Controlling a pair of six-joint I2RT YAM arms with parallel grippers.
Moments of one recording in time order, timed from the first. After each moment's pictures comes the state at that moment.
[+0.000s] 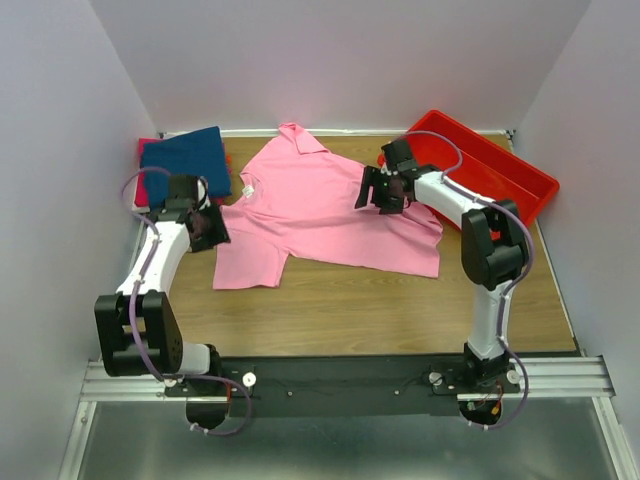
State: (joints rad) left arm 0.04 1.40 1.04 -0.63 0.12 -0.28; right arm 0.38 2.05 1.55 -0.47 -0.13 0.50
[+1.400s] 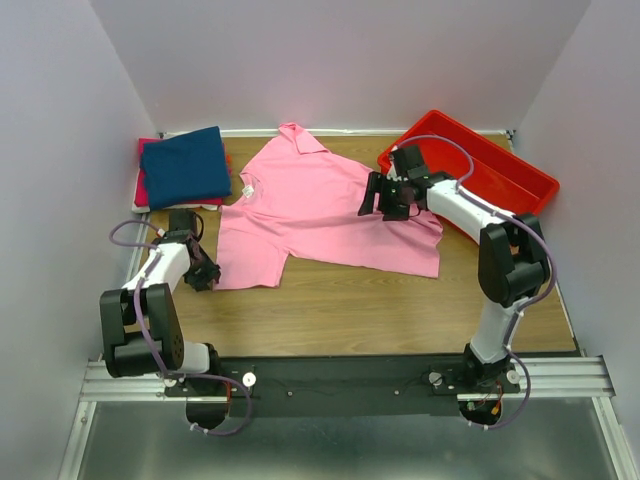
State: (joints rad) left arm 0.14 1.38 0.73 -0.61 -0.04 -0.56; right arm 0.38 1.87 1.40 -0.47 -0.20 0.48
